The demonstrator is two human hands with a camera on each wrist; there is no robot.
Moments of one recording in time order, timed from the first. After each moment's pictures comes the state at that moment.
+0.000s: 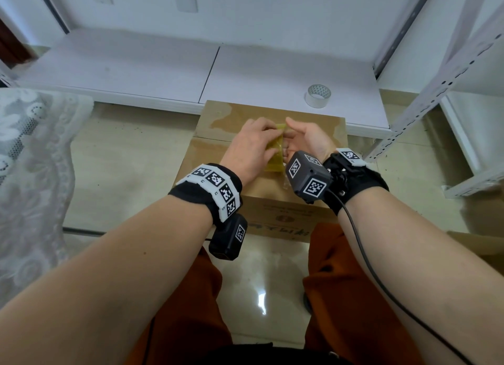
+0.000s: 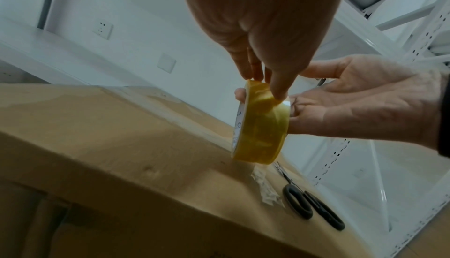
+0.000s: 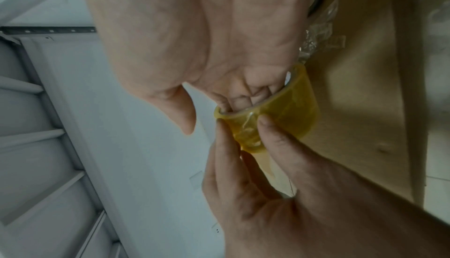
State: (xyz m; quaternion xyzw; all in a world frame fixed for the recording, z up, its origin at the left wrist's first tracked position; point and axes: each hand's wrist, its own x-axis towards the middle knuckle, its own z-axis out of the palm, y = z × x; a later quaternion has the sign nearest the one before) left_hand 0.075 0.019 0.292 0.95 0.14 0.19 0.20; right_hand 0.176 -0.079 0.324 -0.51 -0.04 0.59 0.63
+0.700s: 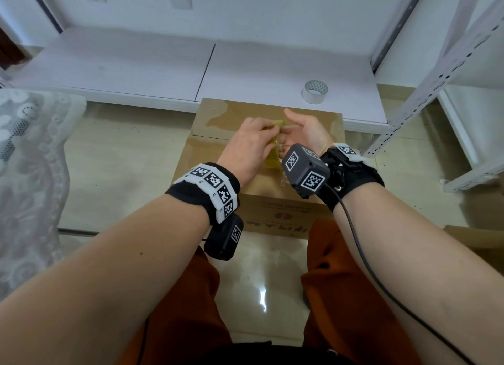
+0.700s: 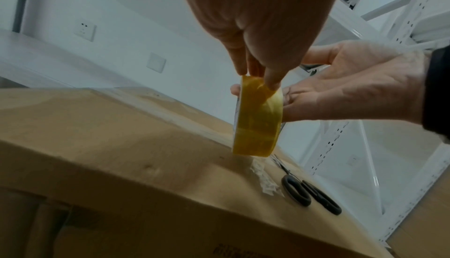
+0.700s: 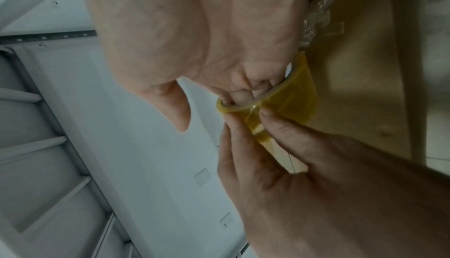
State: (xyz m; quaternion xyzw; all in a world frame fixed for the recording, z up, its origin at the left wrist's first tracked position) left_hand 0.074 0.016 0.289 0.96 0.10 0.21 0.16; right_hand 0.175 -0.080 0.330 -0.49 -0.02 0.59 0.64
